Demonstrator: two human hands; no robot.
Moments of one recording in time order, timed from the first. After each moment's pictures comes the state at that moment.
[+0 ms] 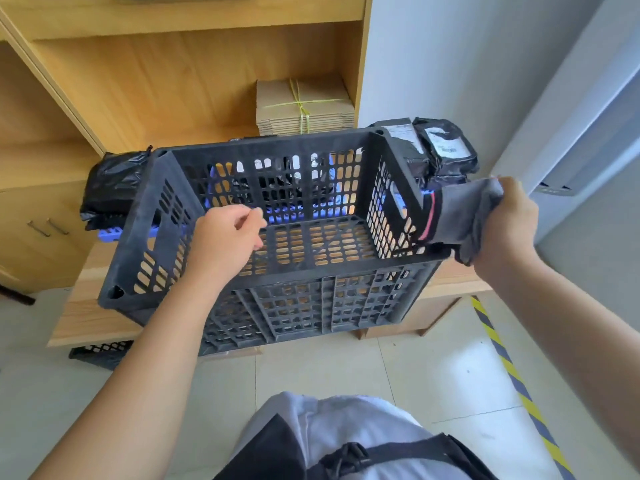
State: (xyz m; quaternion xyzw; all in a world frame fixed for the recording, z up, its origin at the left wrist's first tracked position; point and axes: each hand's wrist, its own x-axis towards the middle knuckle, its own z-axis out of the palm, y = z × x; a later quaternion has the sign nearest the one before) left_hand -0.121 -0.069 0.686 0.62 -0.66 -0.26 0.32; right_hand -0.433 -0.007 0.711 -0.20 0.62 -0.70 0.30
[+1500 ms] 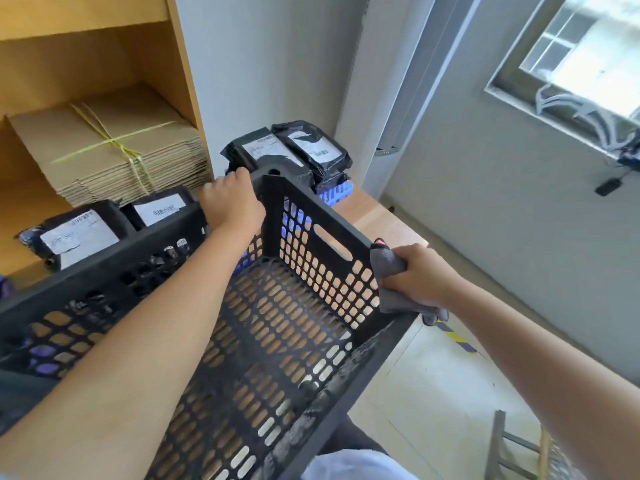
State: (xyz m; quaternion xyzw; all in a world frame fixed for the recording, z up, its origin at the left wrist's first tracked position) left_hand -0.318 -0.336 0.633 0.46 -0.88 -0.02 0.12; right_hand -0.417 -0.056 0.690 -0.32 0.92 -0.10 0.22
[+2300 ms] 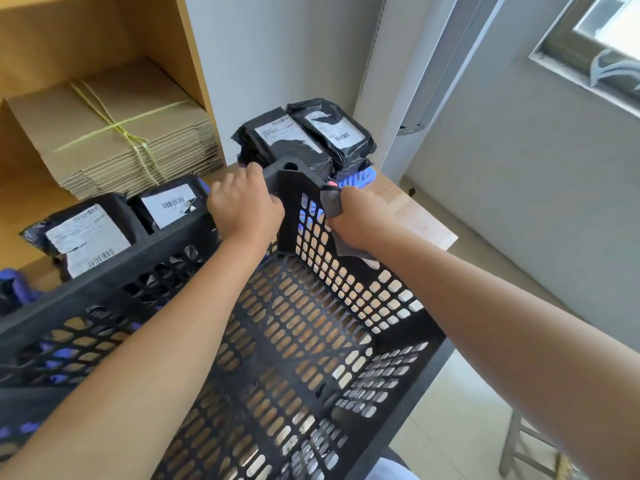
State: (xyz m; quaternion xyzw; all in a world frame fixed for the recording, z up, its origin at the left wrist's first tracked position) left_hand -0.321 -0.340 0.621 0.45 -0.88 -0.02 0.18; right_hand -0.438 -0.214 0.654 -0.41 0.90 -0.08 0.15
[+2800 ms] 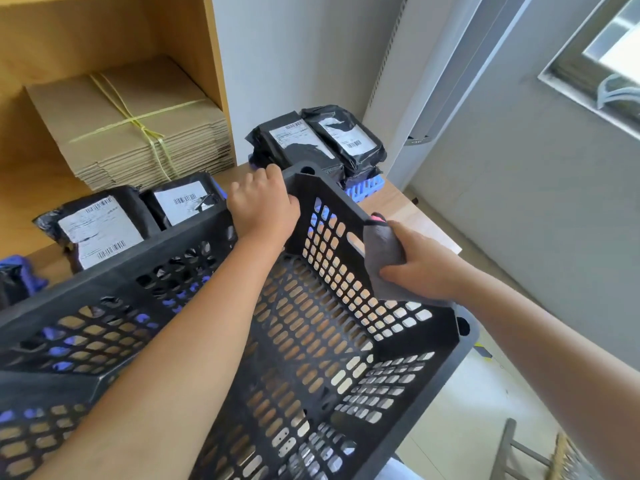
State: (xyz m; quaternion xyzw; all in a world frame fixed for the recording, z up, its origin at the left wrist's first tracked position) left_hand -0.324 -0.341 0.624 0.46 -0.88 -0.01 0.15; right_hand -0.434 -0.129 0.685 -0.42 0.86 -0.10 0.26
